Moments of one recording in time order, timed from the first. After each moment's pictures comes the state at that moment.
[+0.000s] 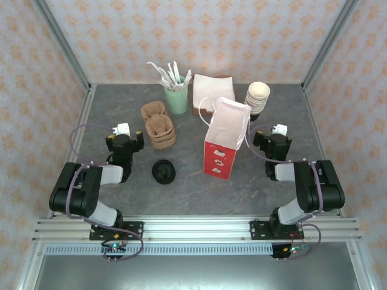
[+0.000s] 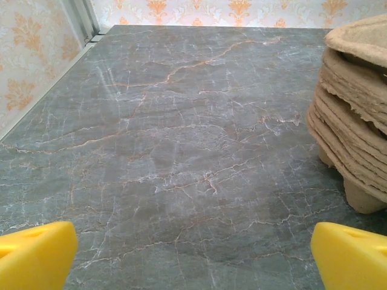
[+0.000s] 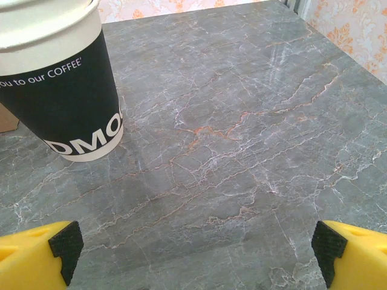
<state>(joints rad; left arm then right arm) -0.07 1.50 0.39 0.69 -0.36 -0.09 0.04 1.52 0.40 0.69 0.24 0.15</state>
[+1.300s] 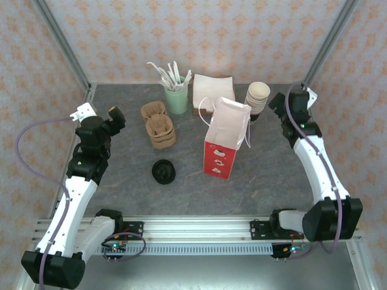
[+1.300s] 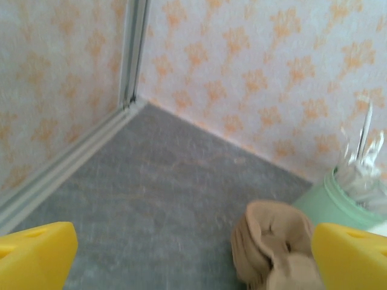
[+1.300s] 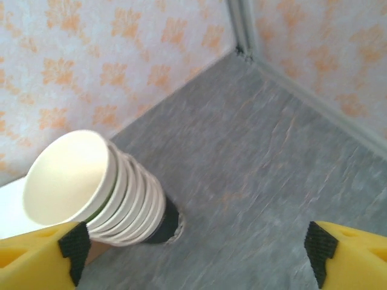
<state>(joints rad) -0.08 0.86 0.89 -0.39 -0.40 -0.46 0.04 1.29 1.21 -0.53 0.28 0.61</state>
